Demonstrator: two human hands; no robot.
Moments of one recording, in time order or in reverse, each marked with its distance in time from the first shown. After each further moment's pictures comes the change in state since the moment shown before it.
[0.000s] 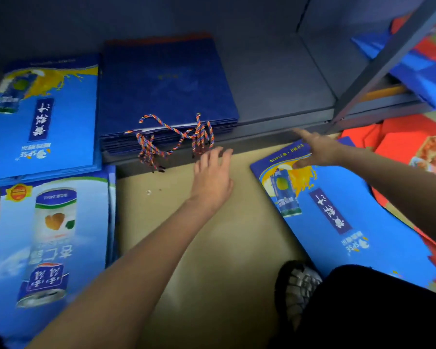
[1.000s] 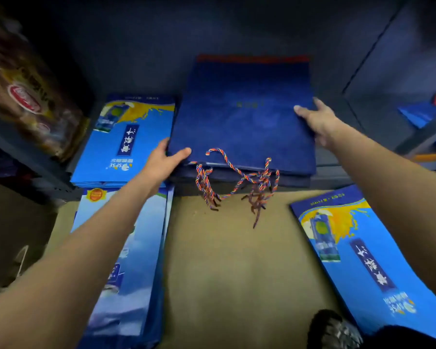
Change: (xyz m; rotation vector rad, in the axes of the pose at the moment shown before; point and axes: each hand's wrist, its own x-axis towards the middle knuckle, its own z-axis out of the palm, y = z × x) left_hand -0.008 -0.163 -0.138 -0.994 0.242 -0.422; right_hand 0.022 -0.189 -0.081 1.198 0.348 -0.072
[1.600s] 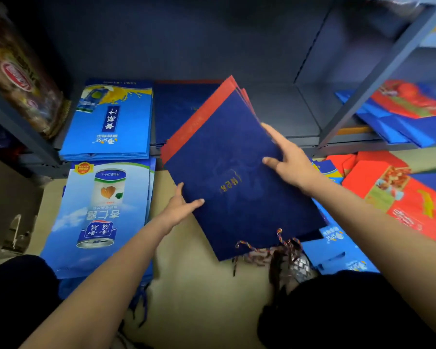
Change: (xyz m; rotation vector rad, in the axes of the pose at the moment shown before) left_hand -0.163 -0.062 0.058 0.078 -0.280 -0.327; right_hand -0.204 0.039 -0.054 -0.700 -0.236 -0.366
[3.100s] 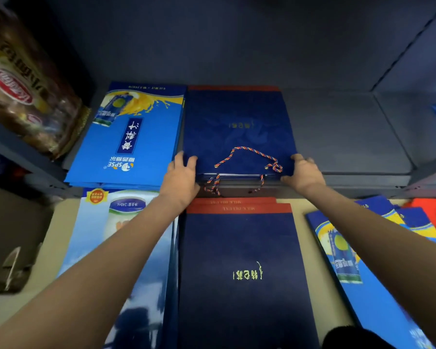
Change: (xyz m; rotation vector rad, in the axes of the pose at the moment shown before) left_hand 0.153 0.072 -0.080 0.935 0.401 0.239; right_hand 0.205 0.076 0.093 -0.339 -0.093 0.435
